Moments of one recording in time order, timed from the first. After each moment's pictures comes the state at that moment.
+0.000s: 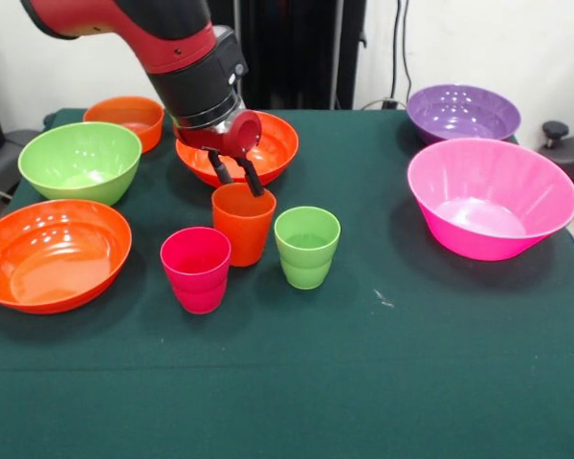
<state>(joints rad) -0.84 -0.50 0.40 1.85 -0.16 0.44 1.99</state>
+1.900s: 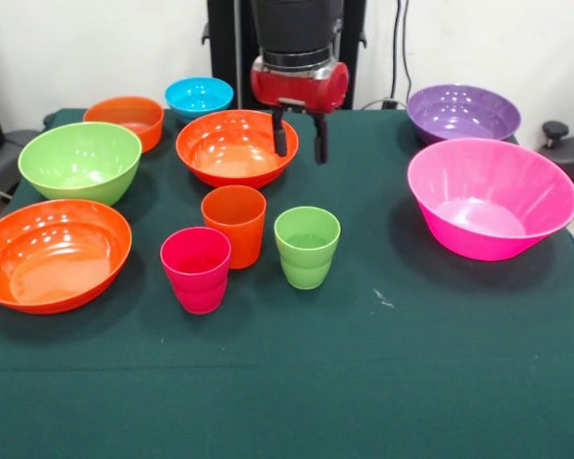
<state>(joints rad) -0.48 -0.72 0.19 2.02 -0.15 0.16 2.09</state>
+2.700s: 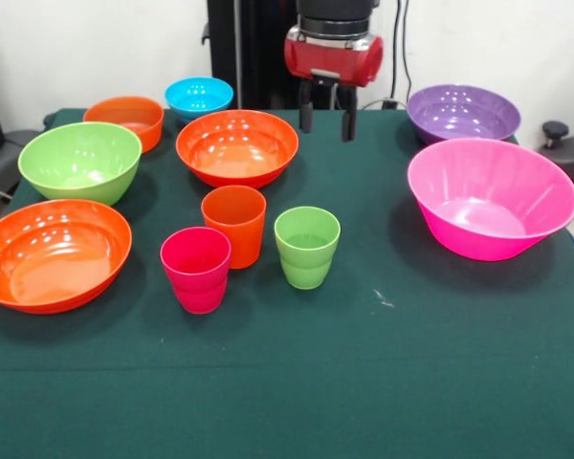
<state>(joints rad) -0.31 -0.80 0.08 2.06 -0.07 0.15 2.11</state>
